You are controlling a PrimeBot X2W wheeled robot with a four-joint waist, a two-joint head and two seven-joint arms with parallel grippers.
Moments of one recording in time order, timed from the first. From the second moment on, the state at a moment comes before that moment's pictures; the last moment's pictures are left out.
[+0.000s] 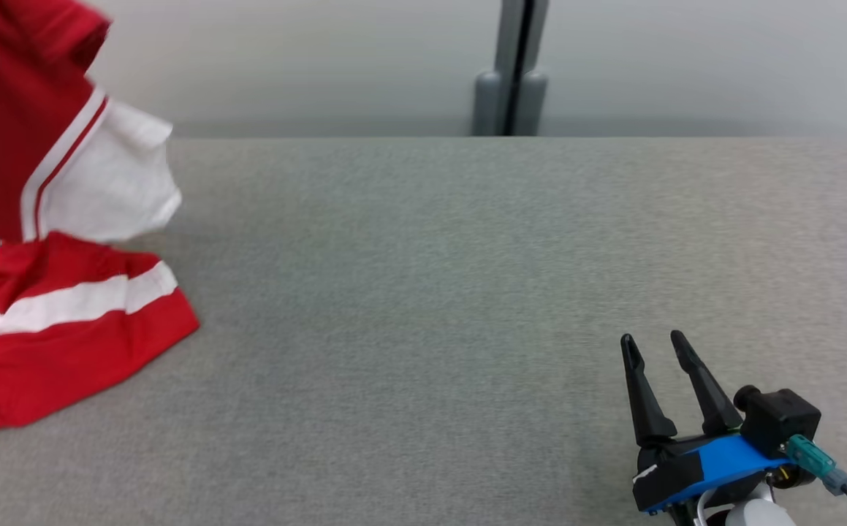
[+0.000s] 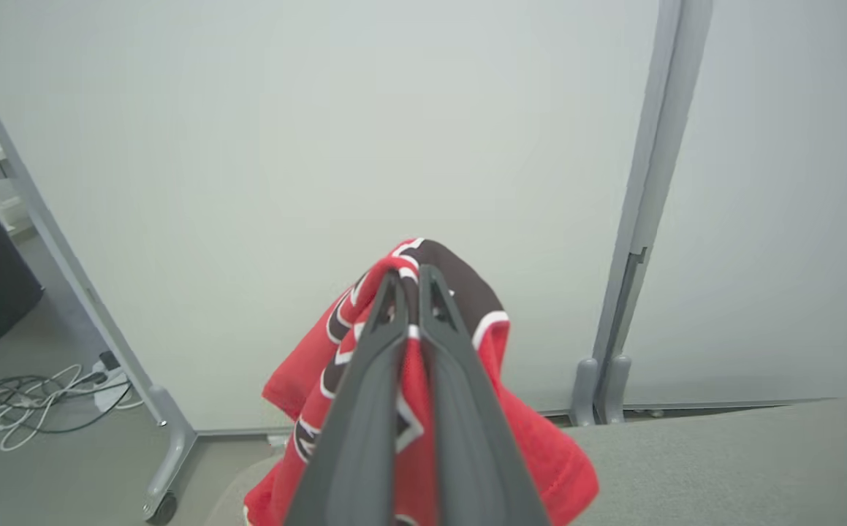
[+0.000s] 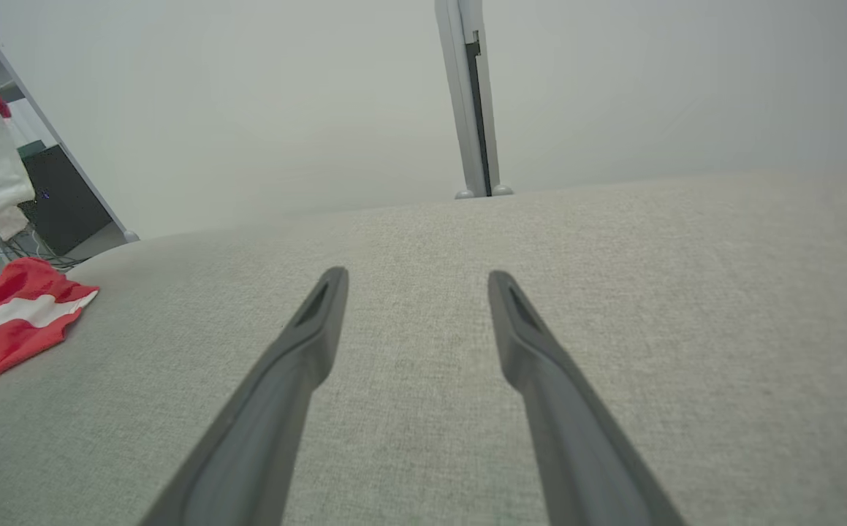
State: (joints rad) left arm -0.98 0.56 -0.22 0.27 -0.56 -0.05 0.56; right arm -0.12 -0.05 0.08 0.28 0.26 0.13 -0.23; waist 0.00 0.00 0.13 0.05
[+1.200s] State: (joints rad) left arm -0.49 0.11 -0.50 0.55 -0.59 -0.02 0.04; right arm -0.12 -0.05 0.12 0.31 0.27 0.13 -0.25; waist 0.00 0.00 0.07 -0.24
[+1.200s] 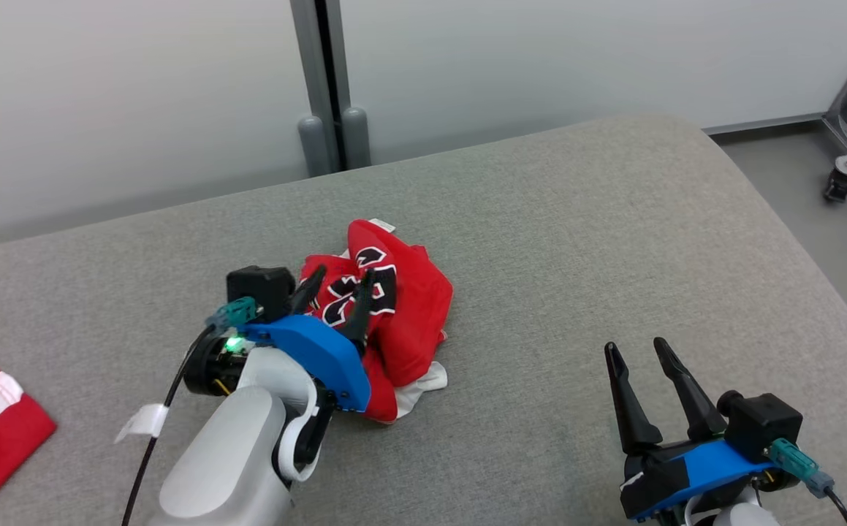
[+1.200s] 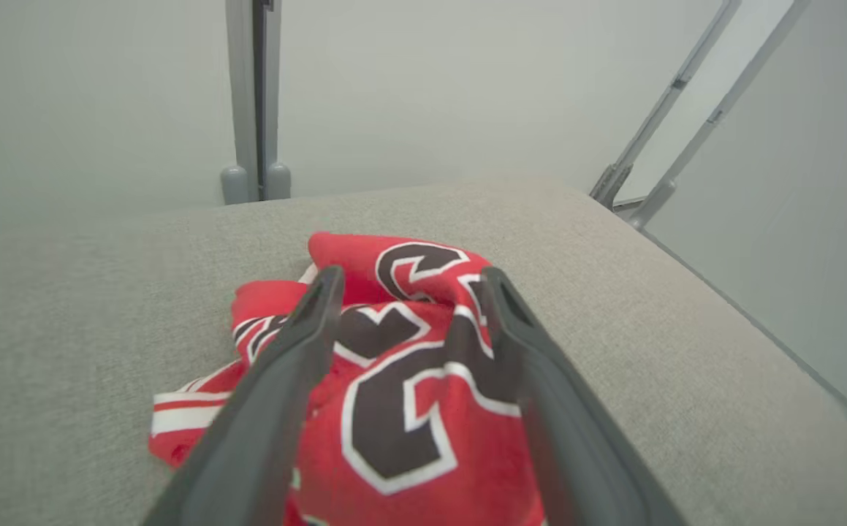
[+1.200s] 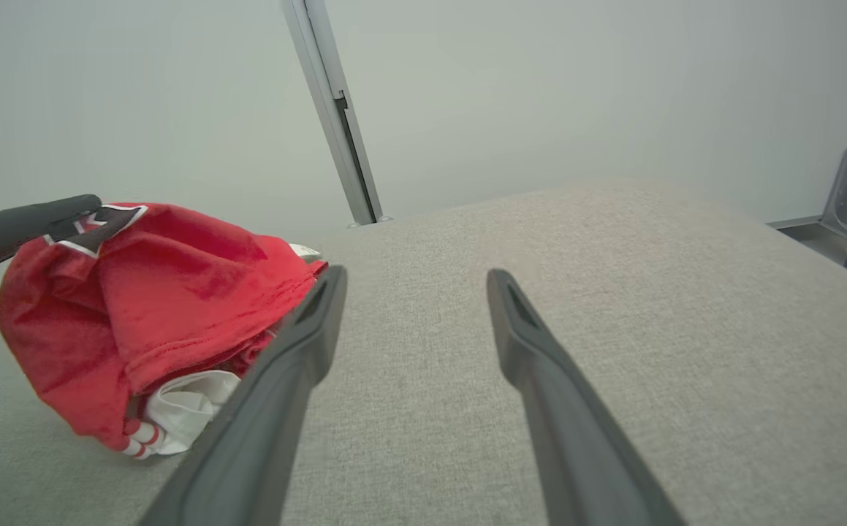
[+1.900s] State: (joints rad) left arm -0.18 0.23 -0.40 0.31 -0.50 0.10 -0.26; right arm -0.06 -0.05 0.00 0.25 0.23 0.13 -0.19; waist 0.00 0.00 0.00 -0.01
